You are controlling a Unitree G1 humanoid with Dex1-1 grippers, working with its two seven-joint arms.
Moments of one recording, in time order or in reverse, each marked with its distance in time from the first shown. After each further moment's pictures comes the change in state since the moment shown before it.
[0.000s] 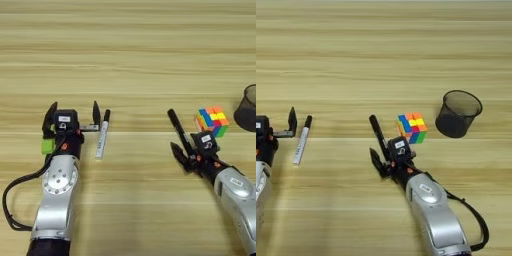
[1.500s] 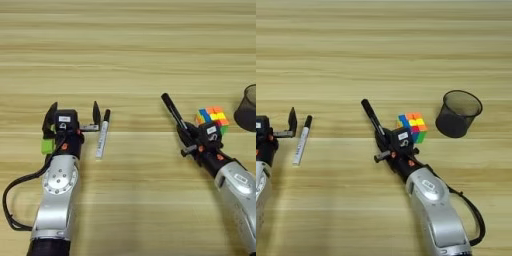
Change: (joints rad) left arm 0.000 0.000 0.000 0.000 0.000 0.003 0.000; right arm 0.006 0.017 -0.029 -0.095 0.063 -0.123 0.009
